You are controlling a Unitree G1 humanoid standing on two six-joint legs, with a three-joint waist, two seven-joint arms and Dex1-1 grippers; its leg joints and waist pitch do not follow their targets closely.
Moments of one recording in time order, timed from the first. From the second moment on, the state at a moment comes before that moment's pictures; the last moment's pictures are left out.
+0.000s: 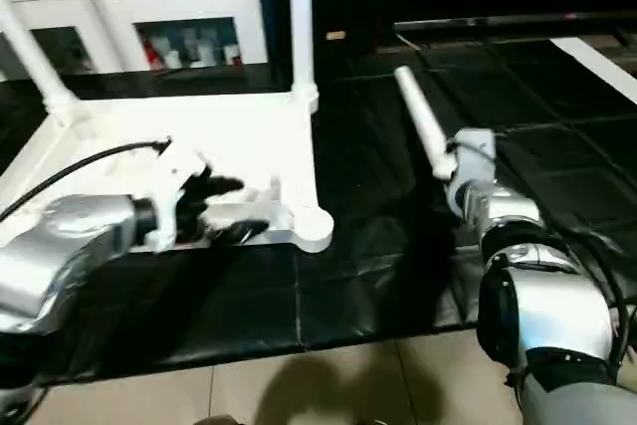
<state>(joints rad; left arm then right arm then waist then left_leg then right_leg) -0.45 0.38 -0.13 -0.13 -0.22 0.71 -0.76 -0.94 -0.39 -0.29 1.27 0.13 0.19 0.21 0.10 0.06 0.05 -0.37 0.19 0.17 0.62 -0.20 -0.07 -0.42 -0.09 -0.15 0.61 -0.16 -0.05</state>
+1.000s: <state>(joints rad) -0.96 -0.06 0.33 0.31 -0.64 0.75 -0.41 -0.38 -0.09 -0.13 0.09 0.60 0.28 0.68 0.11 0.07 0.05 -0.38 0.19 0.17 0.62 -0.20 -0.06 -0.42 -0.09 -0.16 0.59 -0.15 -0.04</state>
